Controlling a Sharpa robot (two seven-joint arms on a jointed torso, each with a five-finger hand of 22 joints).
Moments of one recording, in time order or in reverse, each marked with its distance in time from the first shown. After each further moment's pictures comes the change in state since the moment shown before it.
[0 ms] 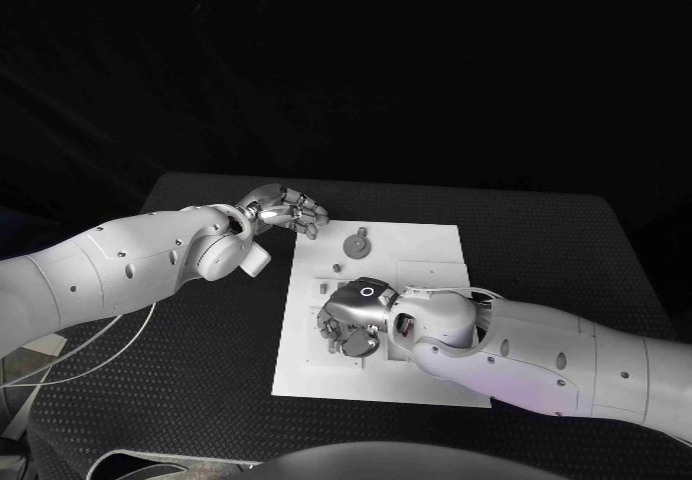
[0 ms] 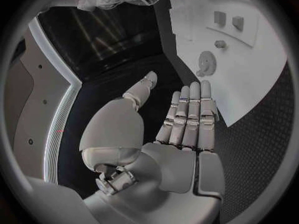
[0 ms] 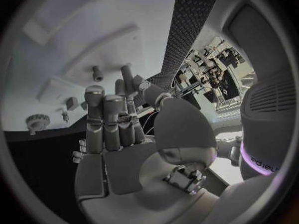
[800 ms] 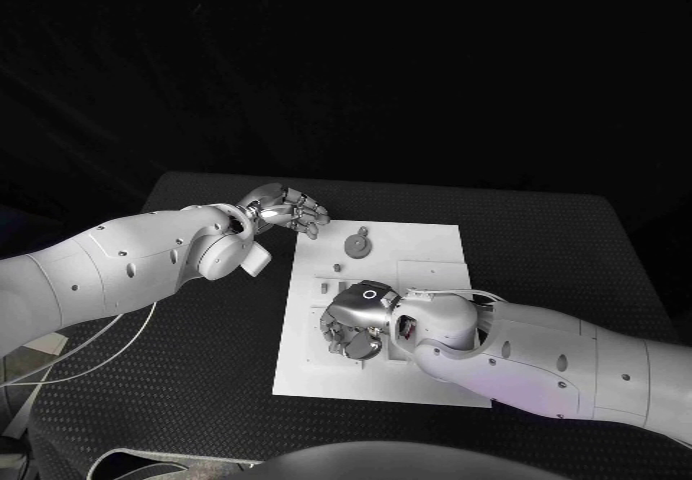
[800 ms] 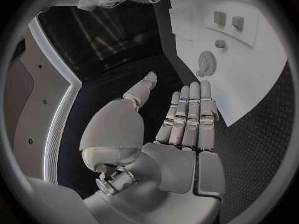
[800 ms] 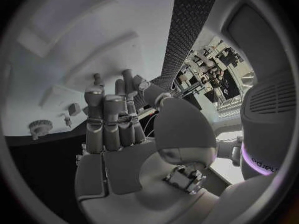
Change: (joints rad) left arm 0.000 -0.001 0.000 0.000 0.001 0.000 0.000; left_hand -0.004 0.004 0.000 0.000 0.000 0.000 0.000 0.000 0.000 0.000 0.000 0.000 -0.002 0.003 0.003 -0.003 0.003 0.011 0.000 0.000 0.000 -0.001; right arm -0.005 -0.002 -0.006 -0.007 0.013 0.009 -0.003; right_hand 0.005 -0.005 -0.006 0.000 -0.001 -0.018 0.013 -0.008 -0.002 -0.016 0.000 -0.012 0.009 -0.004 0.003 0.000 0.002 0.000 -0.006 -0.004 0.000 0.000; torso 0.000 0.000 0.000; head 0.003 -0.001
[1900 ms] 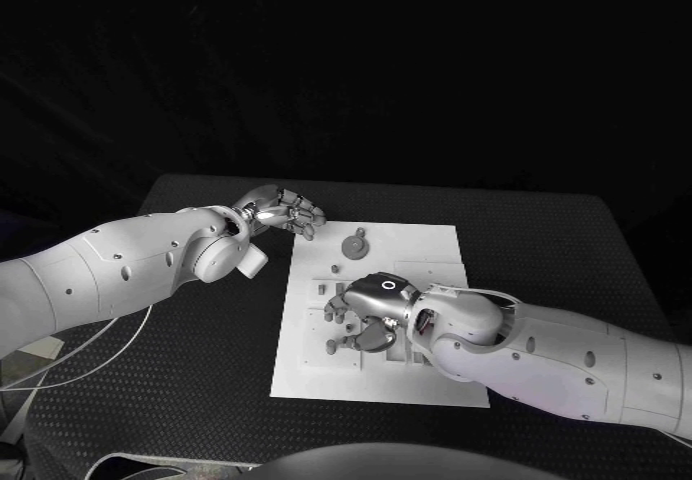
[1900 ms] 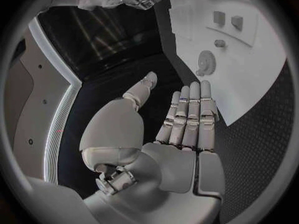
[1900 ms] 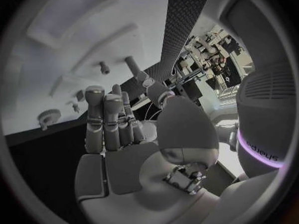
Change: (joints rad) left arm 0.000 -0.002 0.000 -0.002 0.000 0.000 0.001; left_hand 0.000 0.000 0.000 0.000 0.000 0.000 0.000 0.000 -0.001 0.000 0.000 0.000 -0.002 0.000 0.000 -0.004 0.004 -0.002 0.000 0.000 0.000 -0.001; right arm -0.005 -0.091 0.034 0.056 0.093 -0.119 0.042; right_hand -0.057 -0.107 -0.058 0.011 0.001 -0.161 0.059 -0.097 -0.052 -0.154 0.070 -0.088 -0.046 -0.012 0.065 0.016 0.011 -0.003 -0.004 -0.004 0.000 0.000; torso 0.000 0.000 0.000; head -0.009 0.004
